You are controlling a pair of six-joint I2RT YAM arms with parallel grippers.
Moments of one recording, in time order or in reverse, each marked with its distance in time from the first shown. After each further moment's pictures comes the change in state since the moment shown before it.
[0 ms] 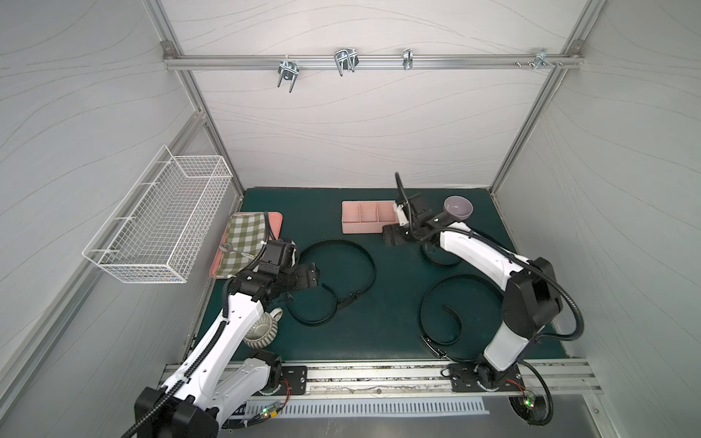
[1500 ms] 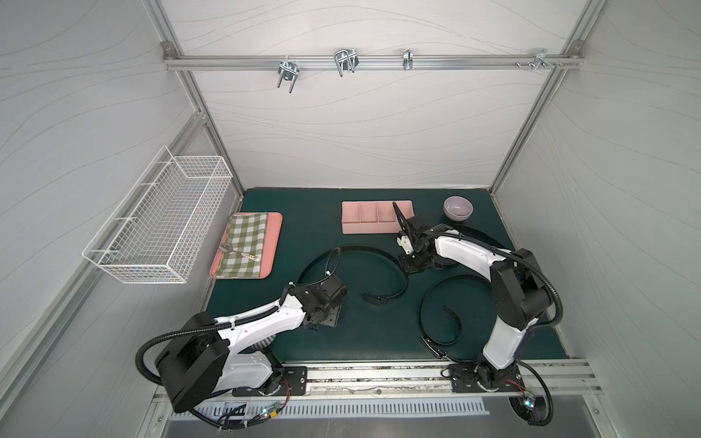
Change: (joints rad) left arm -0.468 0.285 -0.207 0.174 -0.250 -0.075; right arm -0.108 0.080 -0.135 -0.190 -0.116 -0.118
